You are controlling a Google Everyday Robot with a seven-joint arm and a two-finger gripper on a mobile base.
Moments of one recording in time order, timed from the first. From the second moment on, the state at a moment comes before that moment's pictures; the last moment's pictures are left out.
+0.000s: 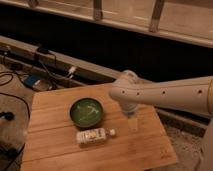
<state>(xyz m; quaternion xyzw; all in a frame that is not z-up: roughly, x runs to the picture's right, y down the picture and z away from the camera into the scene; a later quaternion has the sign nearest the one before) 0.136 0.150 0.728 -0.33 0.11 -0.07 0.94</state>
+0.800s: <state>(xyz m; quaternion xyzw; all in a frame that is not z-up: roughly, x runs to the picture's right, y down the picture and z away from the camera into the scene) 0.154 0.178 0.735 -0.39 0.07 -0.05 0.92</state>
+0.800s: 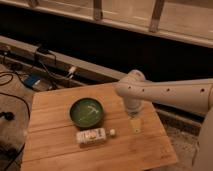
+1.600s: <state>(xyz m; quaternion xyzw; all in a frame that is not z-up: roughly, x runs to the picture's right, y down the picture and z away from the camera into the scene) 0.096 0.299 0.649 -0.39 -0.06 -0.09 0.91</state>
